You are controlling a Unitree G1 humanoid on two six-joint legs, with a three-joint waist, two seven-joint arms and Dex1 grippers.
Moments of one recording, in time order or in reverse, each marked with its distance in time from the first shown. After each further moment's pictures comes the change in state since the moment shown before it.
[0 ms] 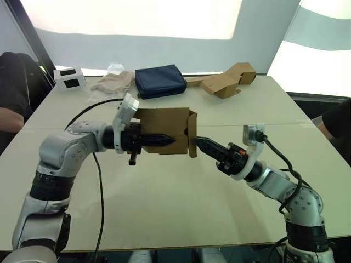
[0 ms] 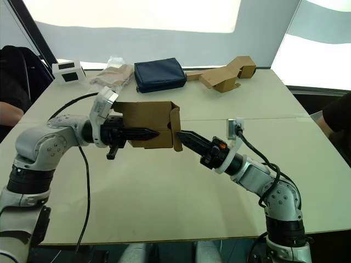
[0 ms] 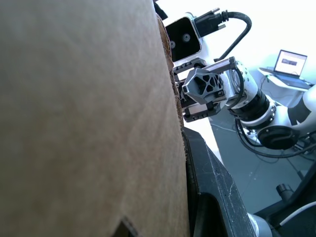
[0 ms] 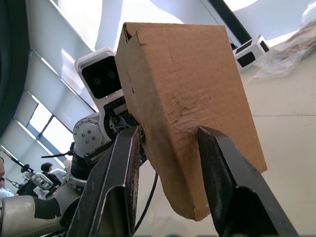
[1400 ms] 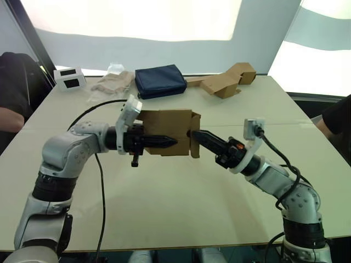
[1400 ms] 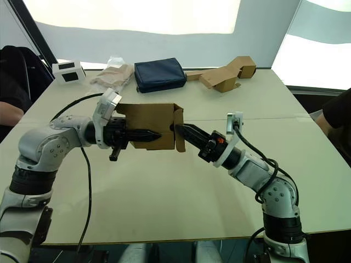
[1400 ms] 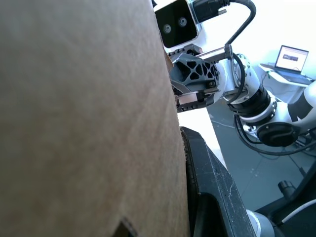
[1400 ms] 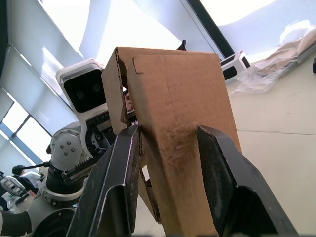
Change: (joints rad) left arm 0.012 -0.012 -0.015 -0.022 0.025 -0.005 0.002; right arm -0.041 0.017 0.013 -0.019 -0.051 -0.051 -0.074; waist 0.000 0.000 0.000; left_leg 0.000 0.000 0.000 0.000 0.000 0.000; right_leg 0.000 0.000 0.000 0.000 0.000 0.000
